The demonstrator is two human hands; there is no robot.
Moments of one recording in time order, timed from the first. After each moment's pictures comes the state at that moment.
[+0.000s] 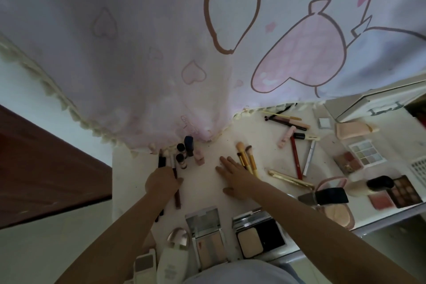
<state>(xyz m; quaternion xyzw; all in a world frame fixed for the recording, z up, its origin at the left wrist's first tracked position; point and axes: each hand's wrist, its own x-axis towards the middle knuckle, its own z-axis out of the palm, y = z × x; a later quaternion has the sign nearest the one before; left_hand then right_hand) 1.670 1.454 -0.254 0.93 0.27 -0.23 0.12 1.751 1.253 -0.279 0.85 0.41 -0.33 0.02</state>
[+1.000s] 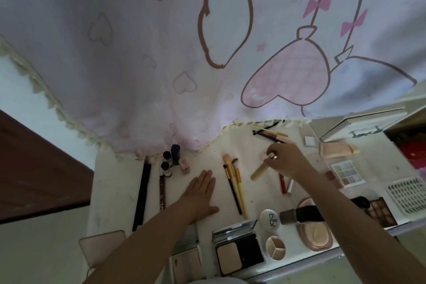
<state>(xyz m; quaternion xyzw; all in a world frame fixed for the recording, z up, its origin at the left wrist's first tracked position) 1.692 1.364 -0.305 0.94 -0.06 -0.31 0.10 1.821 1.163 -0.174 0.97 0.18 -0.15 -0.11</state>
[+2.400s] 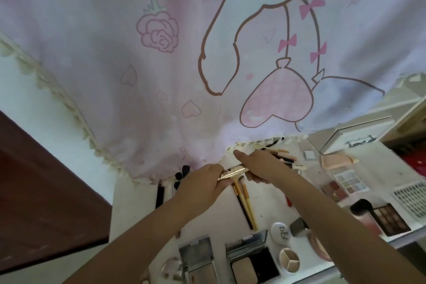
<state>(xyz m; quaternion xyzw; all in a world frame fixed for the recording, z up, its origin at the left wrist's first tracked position) 1.680 1.374 -0.125 0.98 -0.04 0.01 0.21 1.764 1.232 -0.089 0.92 0.11 -0.26 -0.27</state>
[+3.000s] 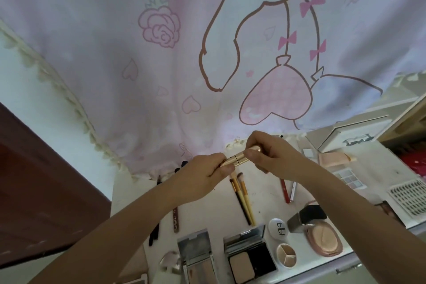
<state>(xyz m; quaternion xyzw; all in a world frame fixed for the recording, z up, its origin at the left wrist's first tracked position) 1.672 1.380 -0.079 0.92 -0.11 -0.06 0.37 1.752 1.196 -0.060 0.82 0.37 -0.17 -0.41</state>
